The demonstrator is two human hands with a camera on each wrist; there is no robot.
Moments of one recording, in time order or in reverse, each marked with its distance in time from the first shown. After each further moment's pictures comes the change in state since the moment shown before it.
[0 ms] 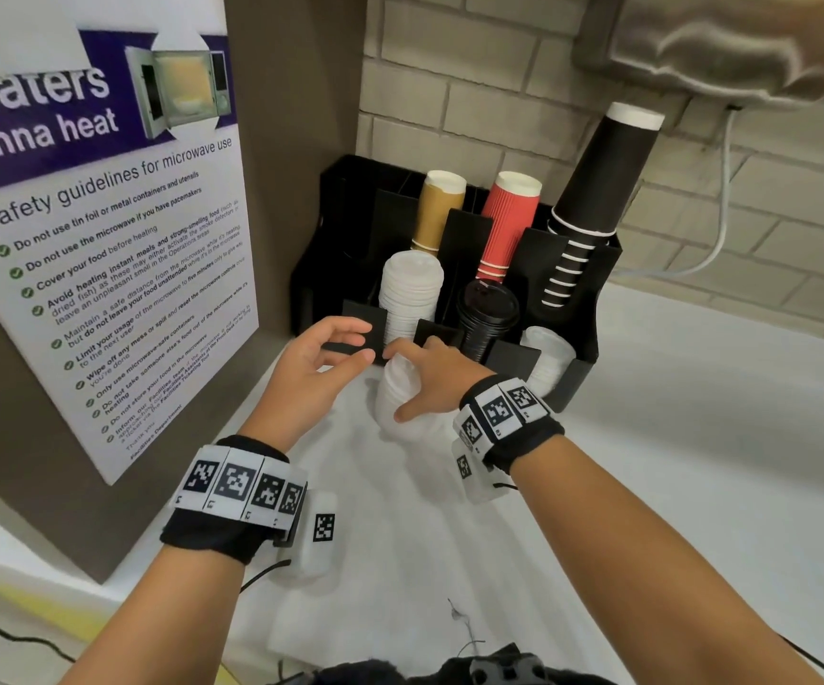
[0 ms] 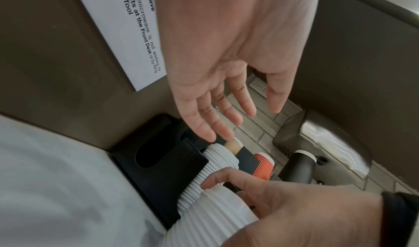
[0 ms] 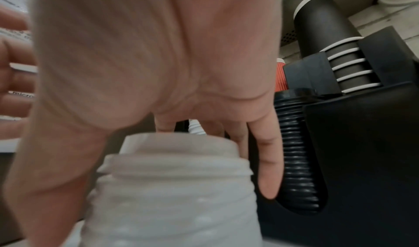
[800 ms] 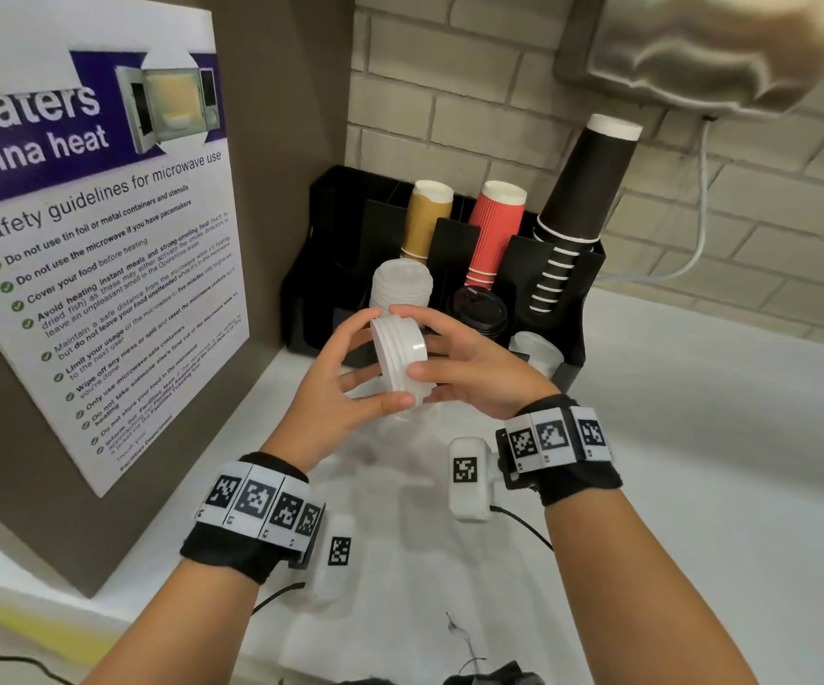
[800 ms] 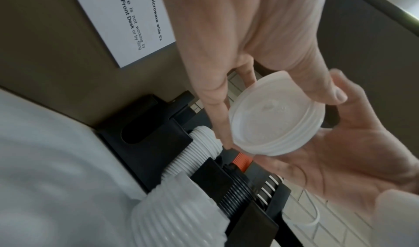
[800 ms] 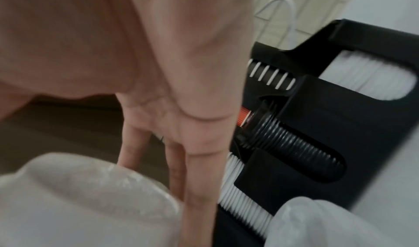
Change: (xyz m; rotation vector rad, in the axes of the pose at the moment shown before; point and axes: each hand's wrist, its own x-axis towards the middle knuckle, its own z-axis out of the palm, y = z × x) left_hand -0.010 0.008 0.025 -0.189 -0.176 0.112; right_hand -0.064 0.005 -0.027 1.093 0.020 -0.335
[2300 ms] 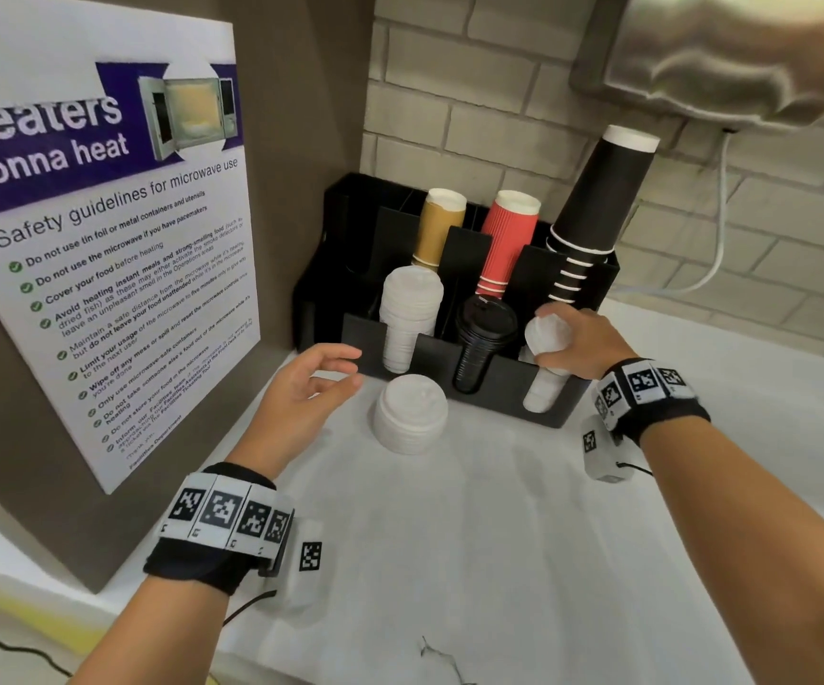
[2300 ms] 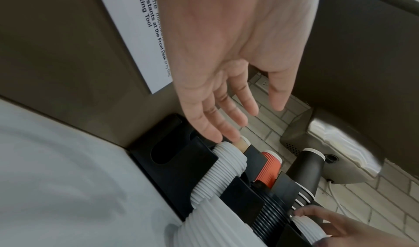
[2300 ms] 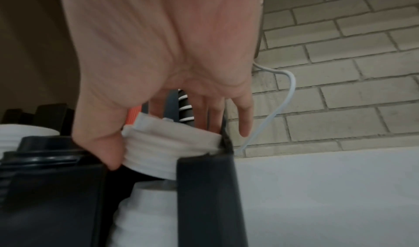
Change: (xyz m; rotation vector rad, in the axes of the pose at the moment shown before) left_hand -0.008 -0.011 -0.031 0.183 0.183 -0.155; right_hand 0.000 0.032 -0.144 -0.986 0.518 0.305
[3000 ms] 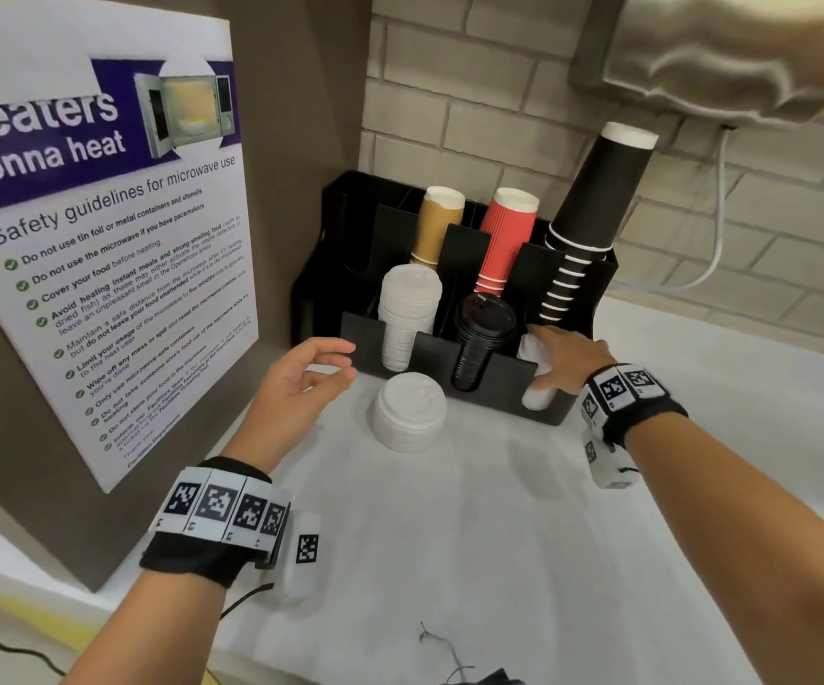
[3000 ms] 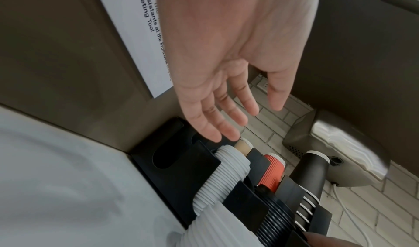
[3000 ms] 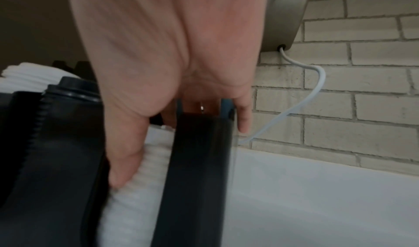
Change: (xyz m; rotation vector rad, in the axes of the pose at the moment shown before) left_hand 0.004 0.001 -0.001 -0.027 0.013 0.049; right_hand -0.006 -0.012 0.013 -0.443 -0.202 0.015
